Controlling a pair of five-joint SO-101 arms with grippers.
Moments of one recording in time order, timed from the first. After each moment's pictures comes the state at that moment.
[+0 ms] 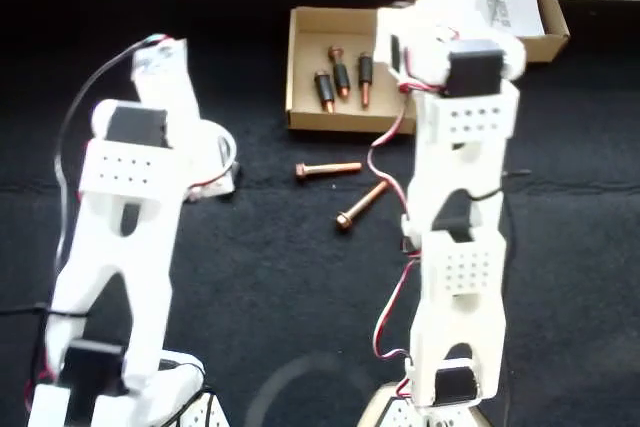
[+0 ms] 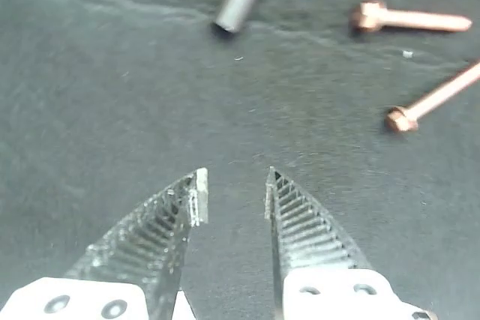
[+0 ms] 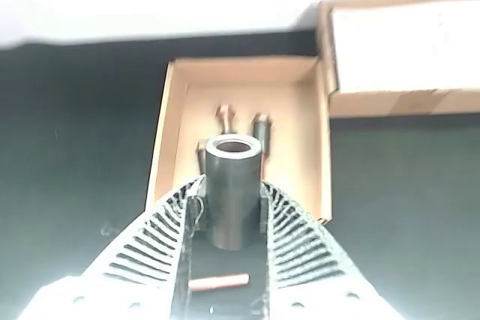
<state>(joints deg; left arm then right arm) 3.5 -13.2 5.0 94.0 25.4 -13.4 37.9 -94.3 100.4 -9.4</state>
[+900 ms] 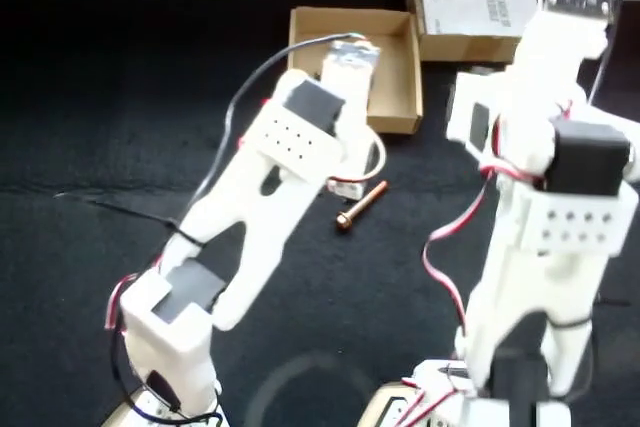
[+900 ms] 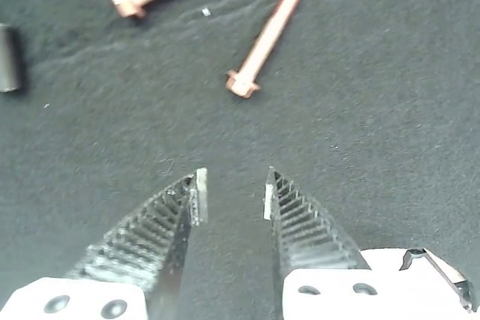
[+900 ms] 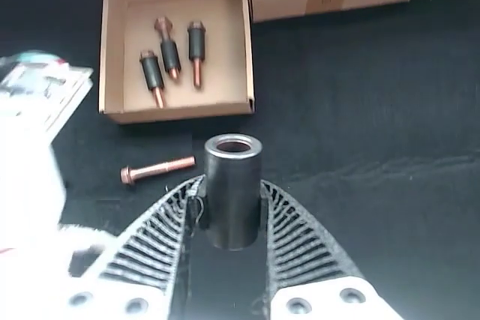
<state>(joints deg) 29.5 18.1 -27.9 98.8 25.4 -5.4 -16.8 -29.8 100.4 -5.2</state>
